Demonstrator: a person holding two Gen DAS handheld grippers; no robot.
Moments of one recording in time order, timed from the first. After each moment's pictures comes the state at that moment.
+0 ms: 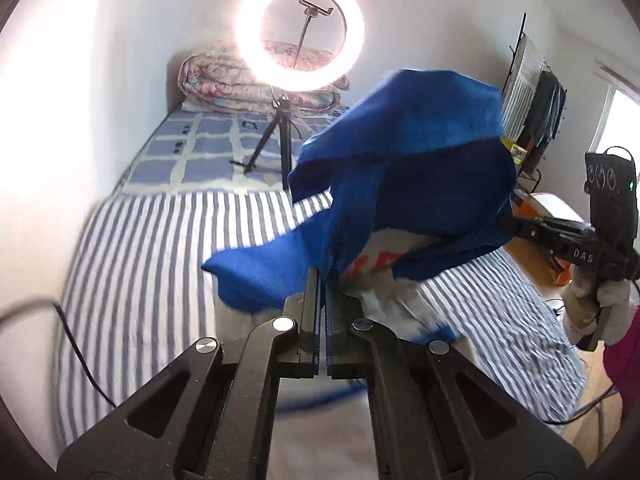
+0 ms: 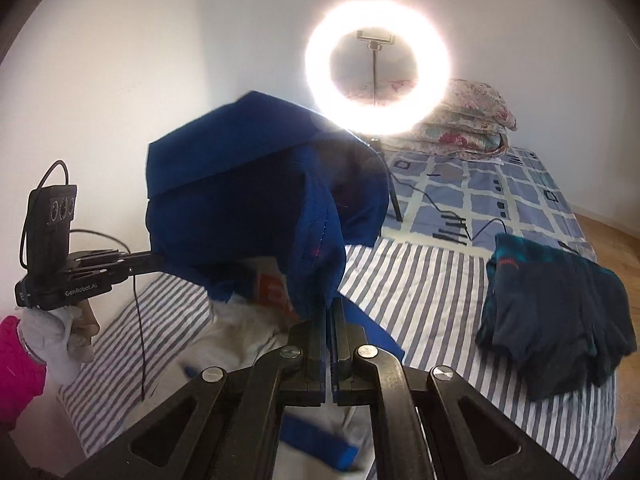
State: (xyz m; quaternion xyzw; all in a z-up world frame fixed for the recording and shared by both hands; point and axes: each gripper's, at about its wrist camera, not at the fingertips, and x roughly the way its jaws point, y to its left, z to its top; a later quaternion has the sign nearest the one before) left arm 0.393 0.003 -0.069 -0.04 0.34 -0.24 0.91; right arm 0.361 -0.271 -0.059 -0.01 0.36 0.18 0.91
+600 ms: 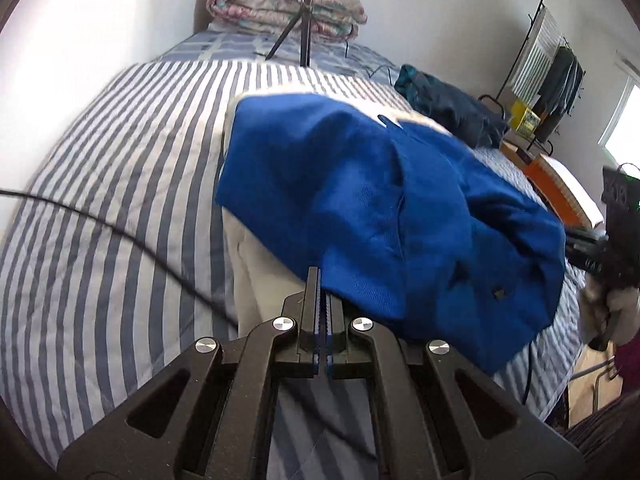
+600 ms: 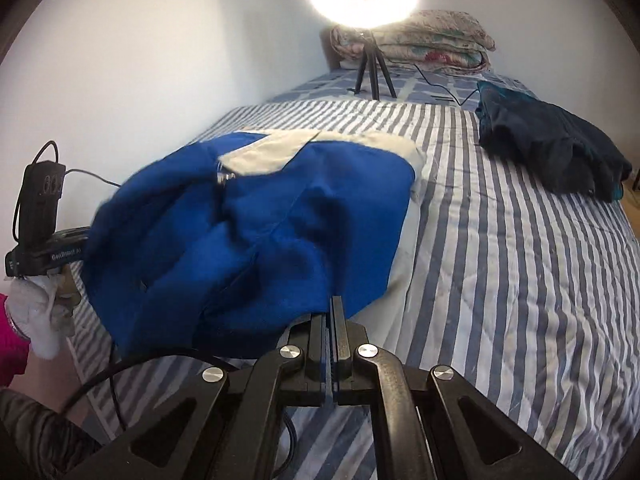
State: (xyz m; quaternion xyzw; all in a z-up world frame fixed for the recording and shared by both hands) left arm 0.250 0.026 -0.201 -0.04 0.42 -0.21 0.88; right arm 0.200 -0.272 -0.190 -0.01 0.44 0.15 0.89
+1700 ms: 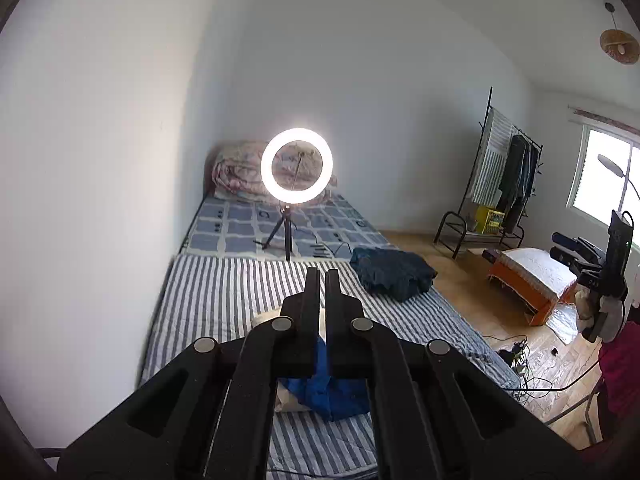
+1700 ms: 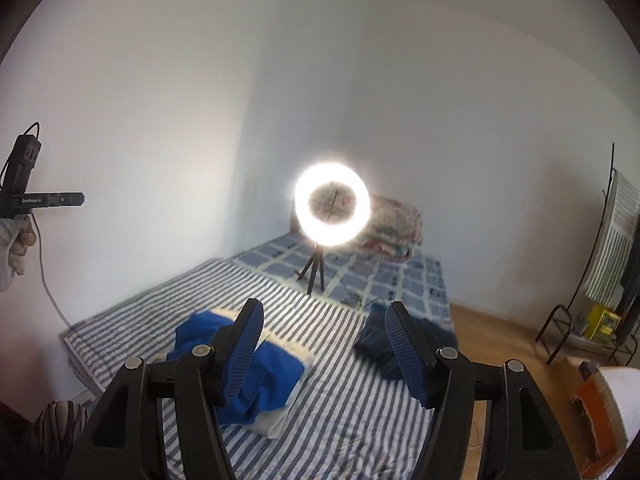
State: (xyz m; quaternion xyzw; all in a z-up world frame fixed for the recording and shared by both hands) left arm 0.085 0.127 0.151 -0.07 0.19 -0.22 0.95; right arm 0.033 -0.287 0.160 -0.15 0.17 0.07 0.97
